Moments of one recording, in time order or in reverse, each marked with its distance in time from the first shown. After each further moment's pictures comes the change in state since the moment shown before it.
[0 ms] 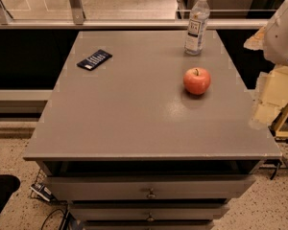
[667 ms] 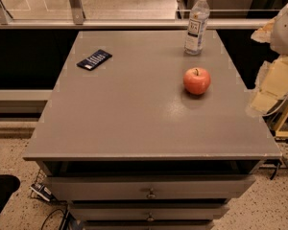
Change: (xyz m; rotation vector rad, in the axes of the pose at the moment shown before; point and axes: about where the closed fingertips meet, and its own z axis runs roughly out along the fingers) arm 0.002 -0.022 -0.004 0.045 -0.087 0.094
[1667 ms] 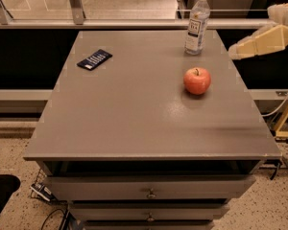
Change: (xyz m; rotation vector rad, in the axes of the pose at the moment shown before) arm -0.012 -0.121 0.005 0.190 -0.652 0.385
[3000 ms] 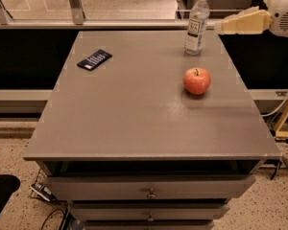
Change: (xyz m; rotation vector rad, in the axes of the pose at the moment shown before) arm -0.040 -0.049 0.039 0.140 -0.240 0.054
